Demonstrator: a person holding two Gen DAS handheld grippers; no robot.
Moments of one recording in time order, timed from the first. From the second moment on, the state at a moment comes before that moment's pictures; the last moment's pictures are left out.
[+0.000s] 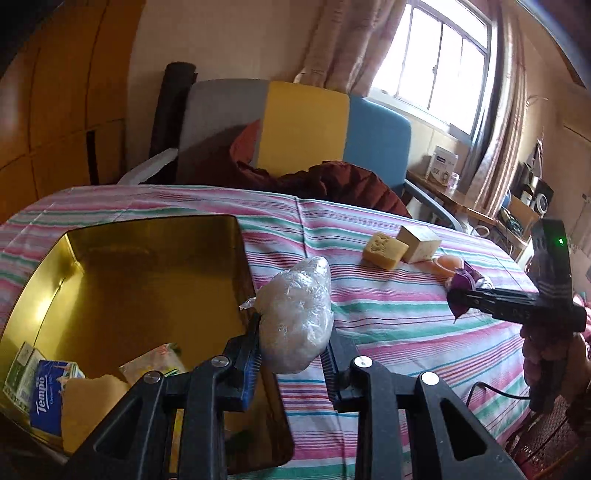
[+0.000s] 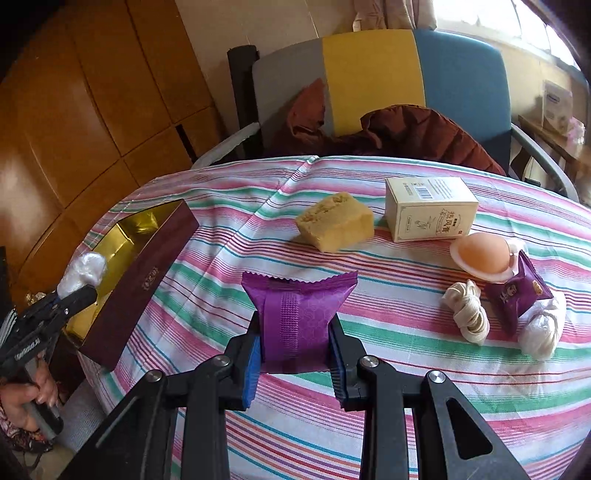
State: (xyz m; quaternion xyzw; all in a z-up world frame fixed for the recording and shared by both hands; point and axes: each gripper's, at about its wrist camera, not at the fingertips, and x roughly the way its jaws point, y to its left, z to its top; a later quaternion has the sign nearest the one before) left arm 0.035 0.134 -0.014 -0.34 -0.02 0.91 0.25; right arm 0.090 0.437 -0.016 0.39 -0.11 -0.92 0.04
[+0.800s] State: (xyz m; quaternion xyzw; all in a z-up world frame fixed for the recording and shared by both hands) left arm 0.015 0.089 -0.032 -0.36 -0.08 0.92 0.14; right arm 0.090 0.413 -0.022 0.38 -0.10 -0.92 0.08
